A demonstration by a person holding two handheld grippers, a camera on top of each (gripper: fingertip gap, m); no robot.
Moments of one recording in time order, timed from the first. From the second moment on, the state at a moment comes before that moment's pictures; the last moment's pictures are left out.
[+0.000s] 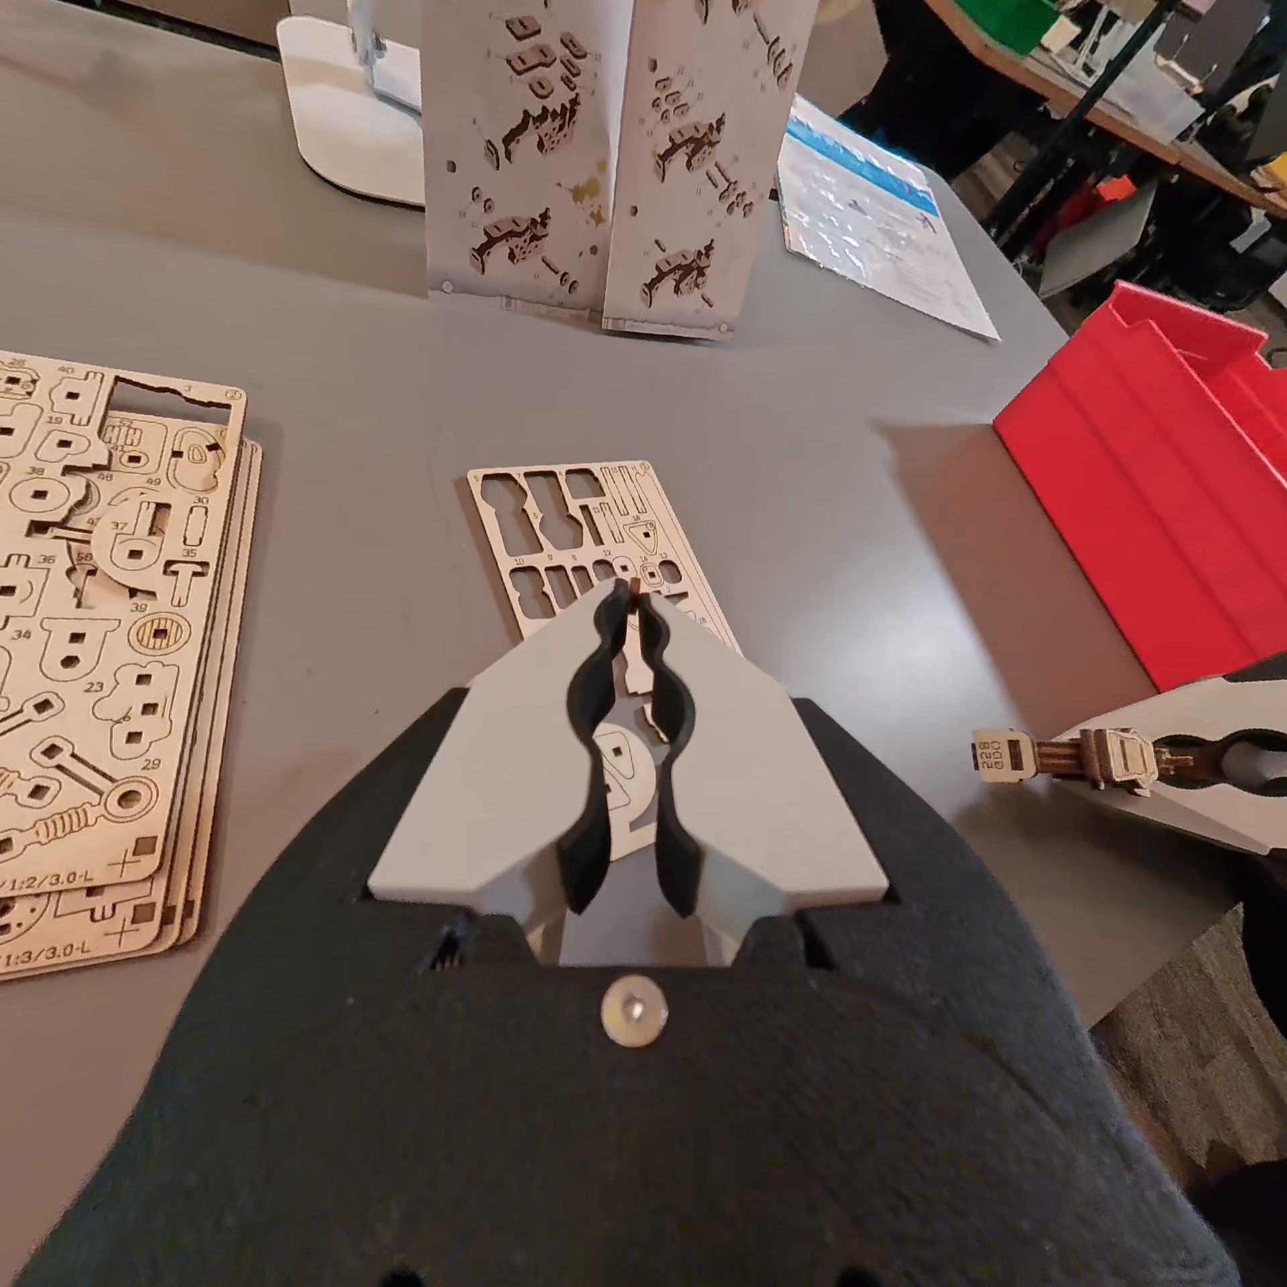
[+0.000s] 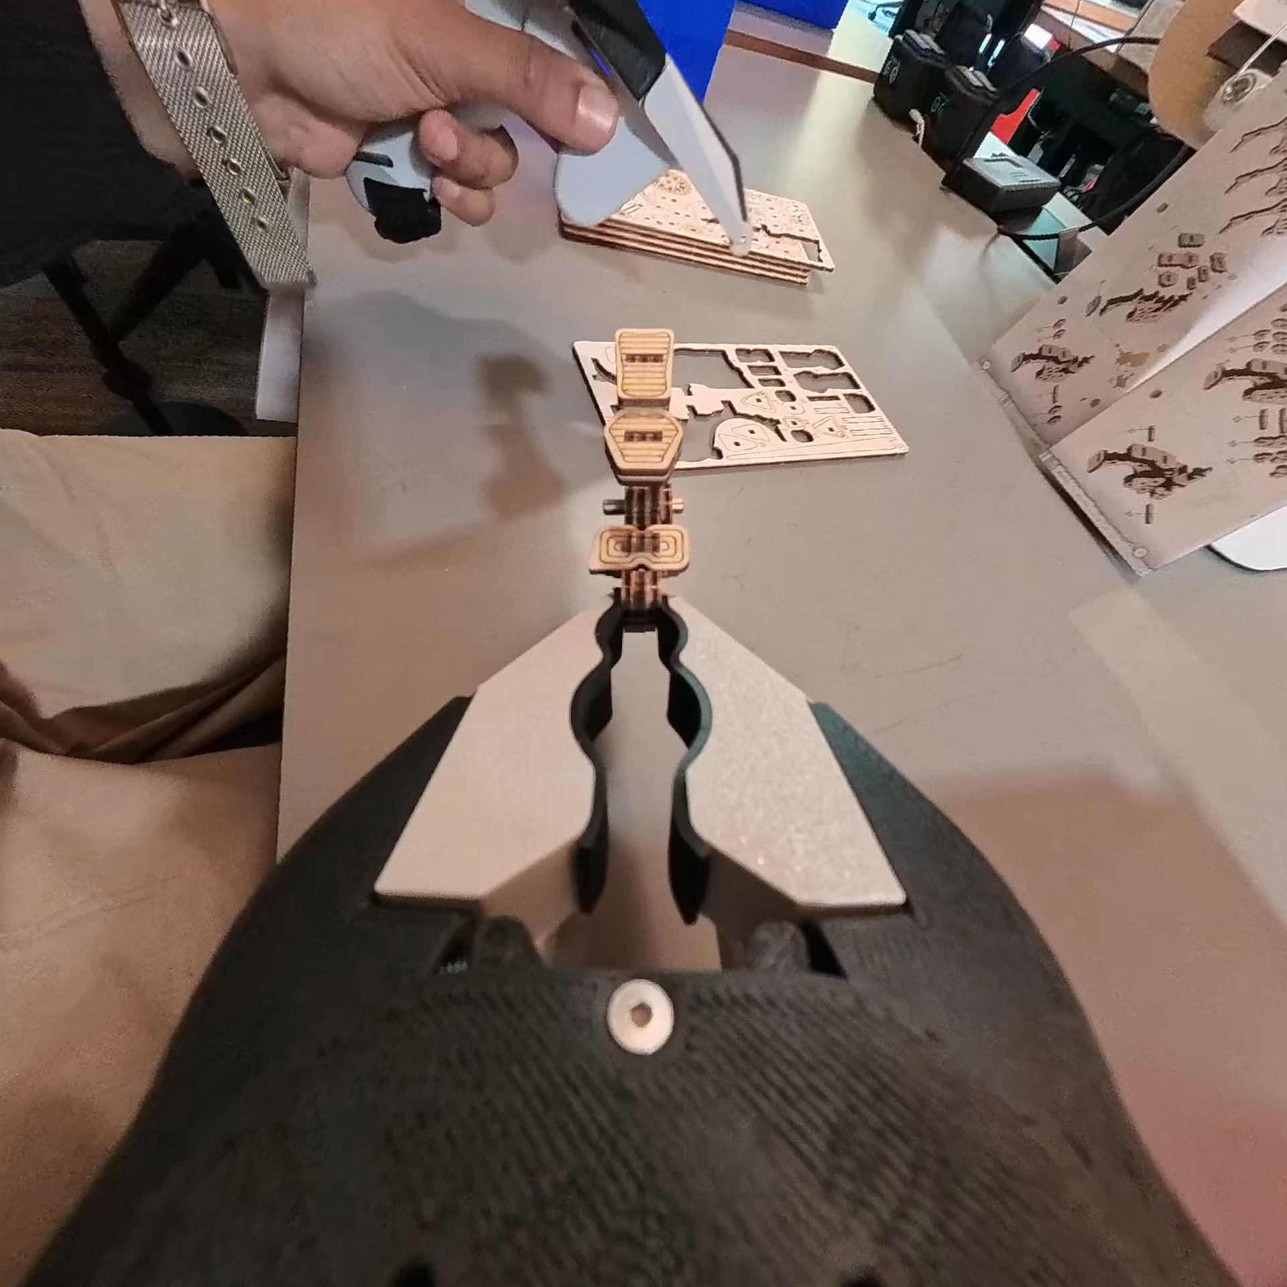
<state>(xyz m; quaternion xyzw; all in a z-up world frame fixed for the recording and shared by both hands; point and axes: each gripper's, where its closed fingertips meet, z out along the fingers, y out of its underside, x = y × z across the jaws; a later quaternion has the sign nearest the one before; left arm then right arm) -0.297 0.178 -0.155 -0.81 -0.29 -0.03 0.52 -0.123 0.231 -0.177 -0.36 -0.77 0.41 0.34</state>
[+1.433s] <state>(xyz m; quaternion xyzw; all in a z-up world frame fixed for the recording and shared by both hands) -0.274 0.248 -0.149 -0.82 -0.23 -0.04 0.52 -0.122 0.231 -0.176 -0.36 -0.77 0.41 0.34</state>
